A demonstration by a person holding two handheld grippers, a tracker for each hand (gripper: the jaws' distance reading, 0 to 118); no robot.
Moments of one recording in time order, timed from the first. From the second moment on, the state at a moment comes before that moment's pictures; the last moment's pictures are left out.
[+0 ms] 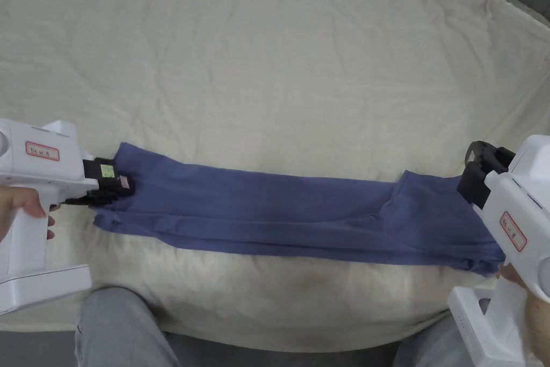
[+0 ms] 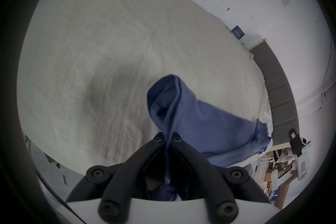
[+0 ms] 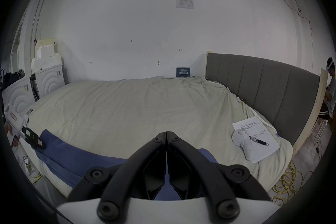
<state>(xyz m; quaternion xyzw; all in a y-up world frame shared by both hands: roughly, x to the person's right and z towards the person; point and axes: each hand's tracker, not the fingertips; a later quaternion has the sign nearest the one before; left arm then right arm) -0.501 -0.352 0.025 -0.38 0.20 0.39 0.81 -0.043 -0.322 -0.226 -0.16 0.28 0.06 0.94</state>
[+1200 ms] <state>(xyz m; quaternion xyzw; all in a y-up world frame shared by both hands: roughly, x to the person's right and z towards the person) -0.284 -0.360 -0.194 -0.45 0.00 0.30 0.84 0.010 -0.310 -0.232 -0.15 0.24 0.02 0.96</state>
